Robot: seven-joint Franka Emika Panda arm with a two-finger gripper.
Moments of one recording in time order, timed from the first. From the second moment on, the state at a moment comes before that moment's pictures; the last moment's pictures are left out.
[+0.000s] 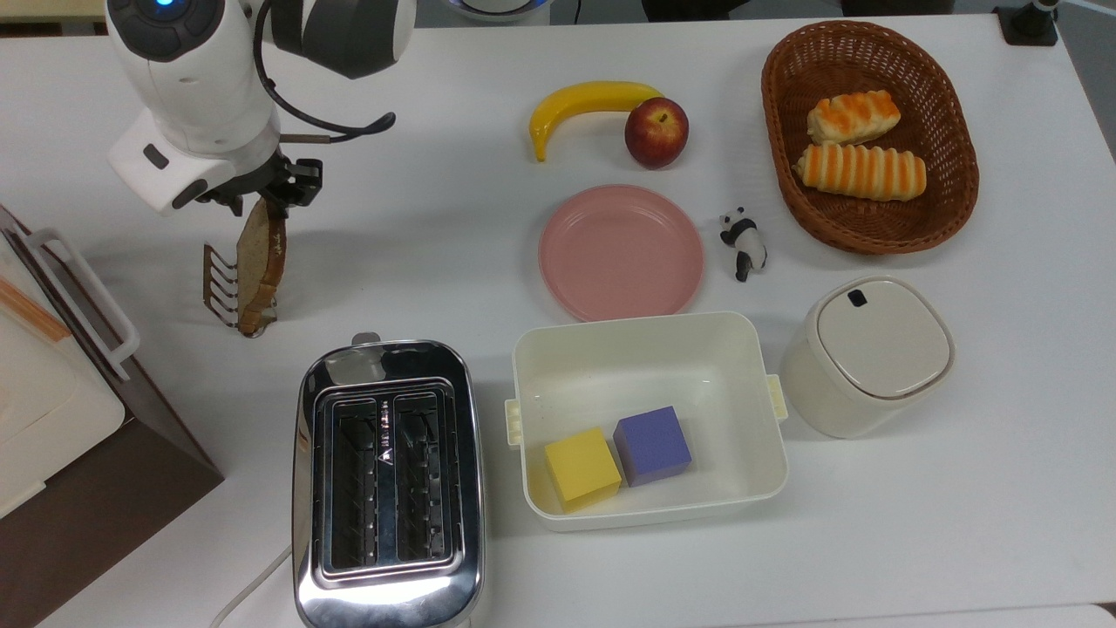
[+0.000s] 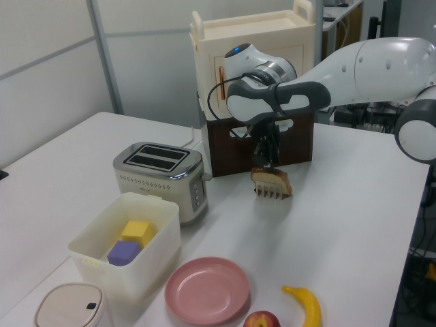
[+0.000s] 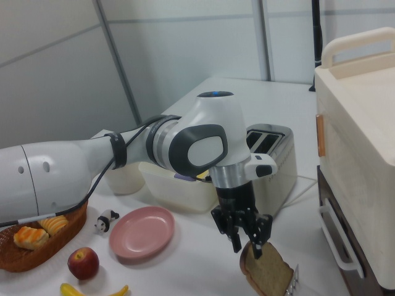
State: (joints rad) arm -0.05 0.45 -0.24 -1.43 -0.12 1.74 -0.30
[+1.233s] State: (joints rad) arm -0.04 0.47 -0.24 -1.42 -0.13 1.74 -0.32
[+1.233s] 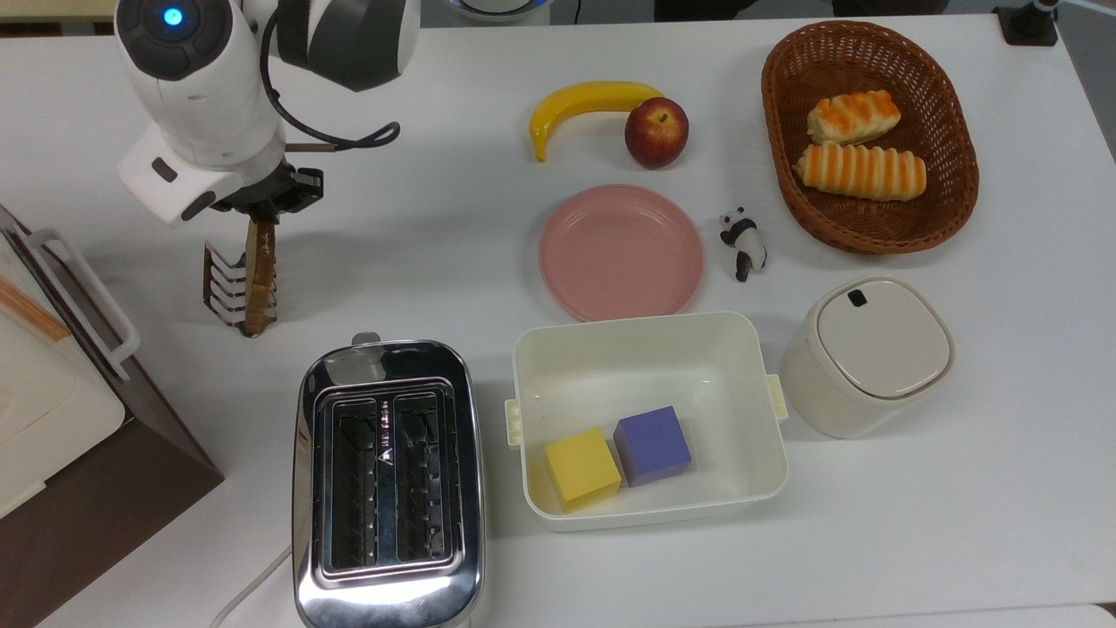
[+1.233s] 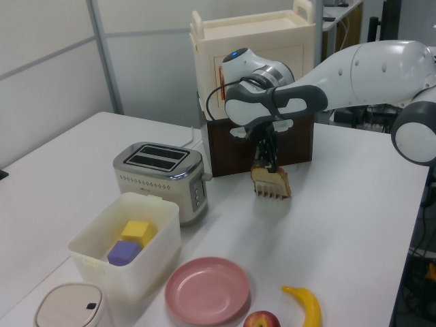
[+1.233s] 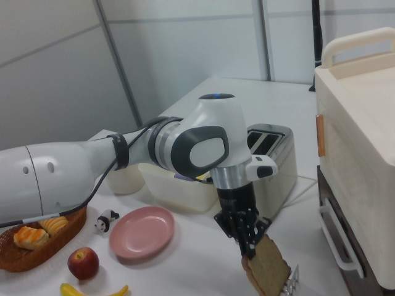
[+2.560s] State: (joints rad) arm -0.03 0.36 -0.20 -1.32 0.07 2.03 -0.08
